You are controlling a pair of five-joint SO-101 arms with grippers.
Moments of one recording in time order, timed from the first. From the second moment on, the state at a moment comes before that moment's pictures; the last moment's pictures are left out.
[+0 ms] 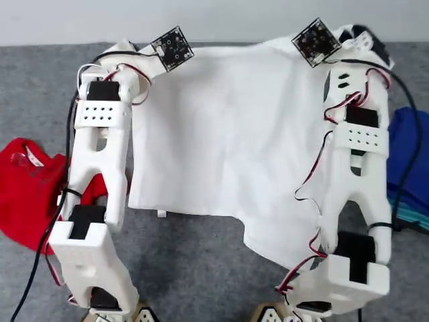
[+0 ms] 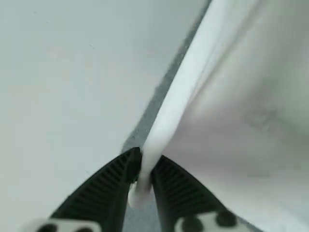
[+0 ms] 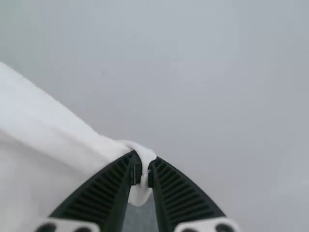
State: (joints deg) left arm -2.0 21.3 -19.7 49.3 -51.3; right arm 8.8 3.9 2.4 10.5 53.6
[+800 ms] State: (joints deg) left arm -1.3 21.3 -19.7 98.5 -55.4; right arm 6.2 -8.9 1.4 95.0 51.0
